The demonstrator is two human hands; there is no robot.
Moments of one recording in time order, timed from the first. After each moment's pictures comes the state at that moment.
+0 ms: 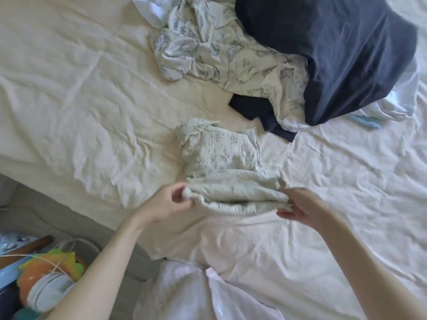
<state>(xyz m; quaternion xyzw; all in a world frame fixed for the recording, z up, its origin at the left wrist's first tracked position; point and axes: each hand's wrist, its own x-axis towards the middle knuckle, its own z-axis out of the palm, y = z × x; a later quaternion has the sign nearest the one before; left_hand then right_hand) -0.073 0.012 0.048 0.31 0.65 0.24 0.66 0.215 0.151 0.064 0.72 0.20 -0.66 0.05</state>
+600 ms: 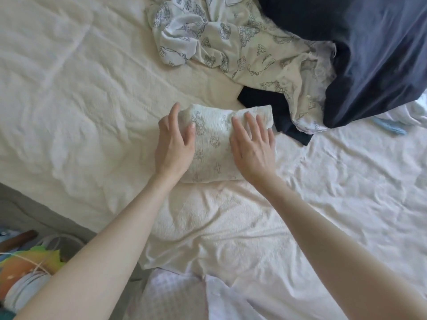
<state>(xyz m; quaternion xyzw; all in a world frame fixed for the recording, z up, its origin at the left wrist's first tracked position) -0.075 0.110 -0.015 0.35 0.85 0.27 0.28 0.086 0.180 -0.010 0.51 0.84 -0.20 0.02</state>
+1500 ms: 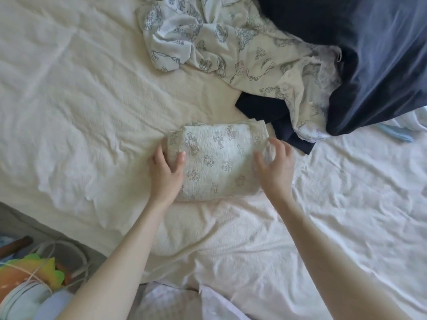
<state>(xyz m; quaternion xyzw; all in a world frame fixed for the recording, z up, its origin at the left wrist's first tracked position) -0.070 0.085 -0.052 0.19 0.86 0.31 0.37 0.123 0.192 -0.032 0.68 0.64 -0.34 -0.09</state>
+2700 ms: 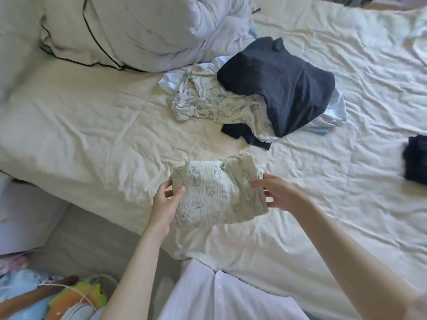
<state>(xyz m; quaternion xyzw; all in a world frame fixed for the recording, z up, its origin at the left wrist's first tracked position) -0.031 -0.069 0.183 0.13 0.75 0.43 0.48 0.208 0.070 0.171 0.62 0.34 -0.71 -0.02</state>
